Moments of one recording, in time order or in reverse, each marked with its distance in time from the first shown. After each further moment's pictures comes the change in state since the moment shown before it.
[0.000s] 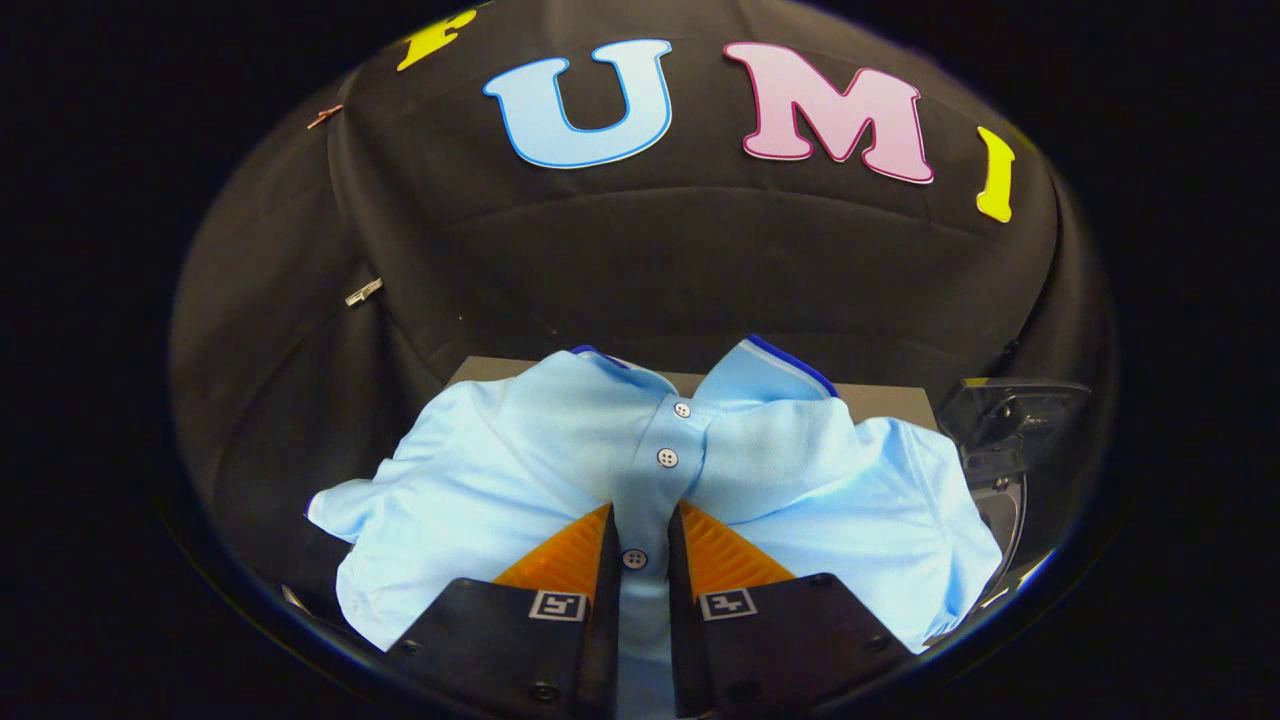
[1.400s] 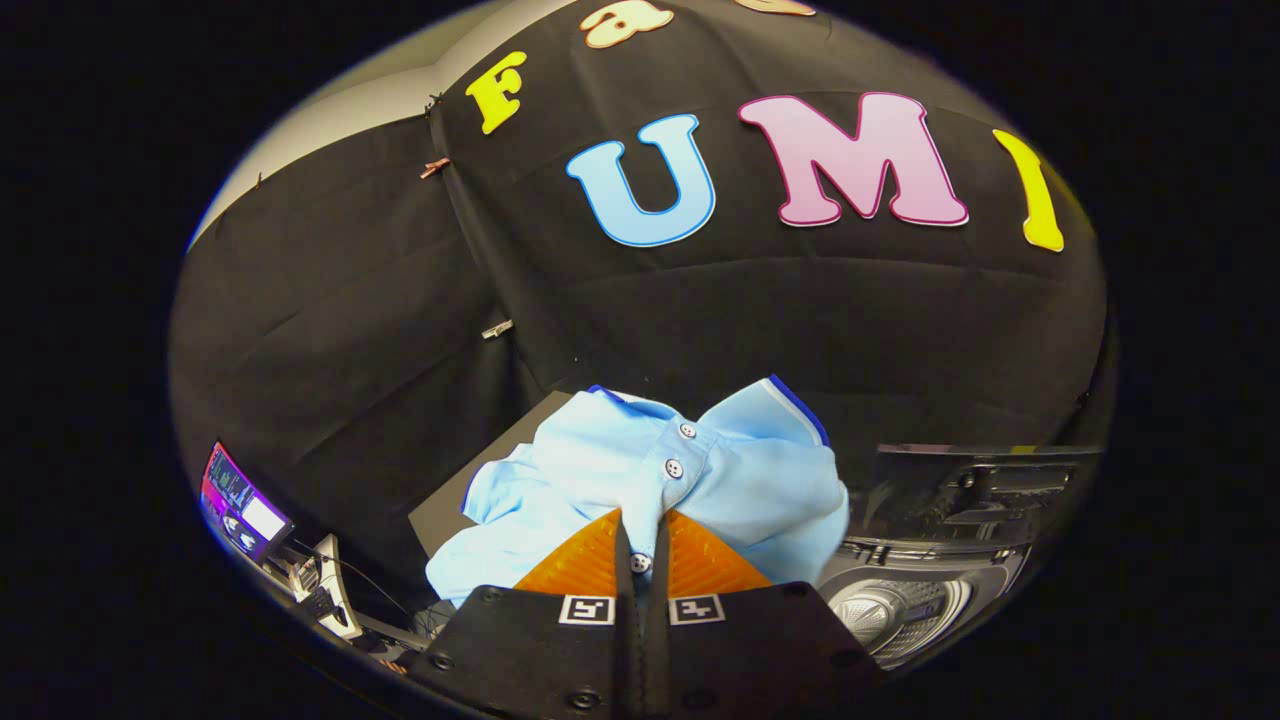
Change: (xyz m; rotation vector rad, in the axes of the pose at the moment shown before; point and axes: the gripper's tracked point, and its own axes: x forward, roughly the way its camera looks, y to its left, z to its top) arm -0.115 -0.121 0.032 -0.073 -0.151 0.429
